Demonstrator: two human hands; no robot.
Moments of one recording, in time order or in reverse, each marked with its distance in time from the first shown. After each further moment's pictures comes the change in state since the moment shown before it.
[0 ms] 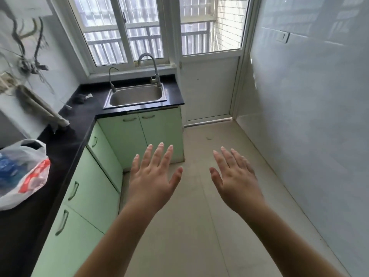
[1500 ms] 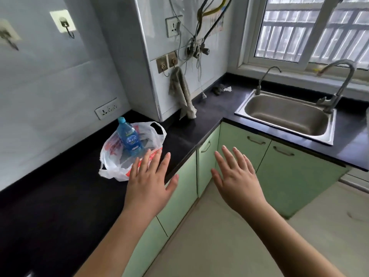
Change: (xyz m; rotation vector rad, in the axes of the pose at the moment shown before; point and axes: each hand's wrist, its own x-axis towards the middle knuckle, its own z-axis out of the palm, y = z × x) left_hand 0.132 -0.348 0.014 0.256 0.033 -0.774; right_hand 0.376 -0.329 0.142 0.073 -0.199 -0.822
